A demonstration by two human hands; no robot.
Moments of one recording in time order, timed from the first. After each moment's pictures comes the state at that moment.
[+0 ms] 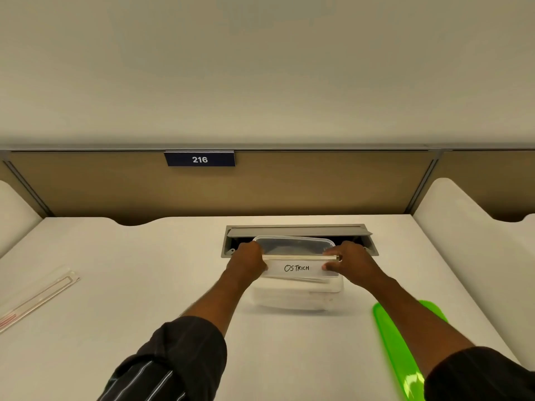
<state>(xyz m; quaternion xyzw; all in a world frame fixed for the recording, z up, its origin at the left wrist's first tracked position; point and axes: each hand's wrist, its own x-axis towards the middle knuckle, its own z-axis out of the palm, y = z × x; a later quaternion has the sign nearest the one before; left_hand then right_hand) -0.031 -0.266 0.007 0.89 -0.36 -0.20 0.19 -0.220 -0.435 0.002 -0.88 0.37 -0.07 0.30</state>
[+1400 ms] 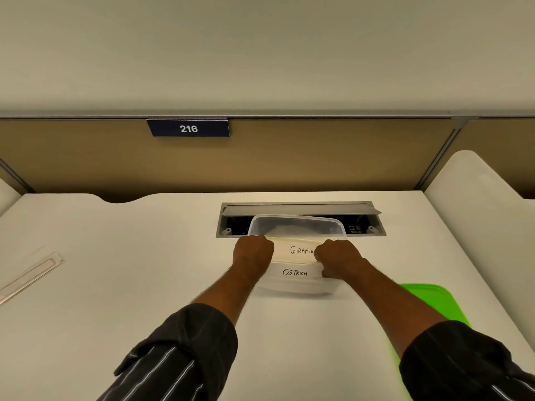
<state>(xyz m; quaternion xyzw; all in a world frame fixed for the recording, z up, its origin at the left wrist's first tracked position) -0.033 -0.288 -0.039 0.83 -0.53 -0.03 -0.18 -0.181 -0.427 -0.042 -0.95 0.24 0.21 -0.05</state>
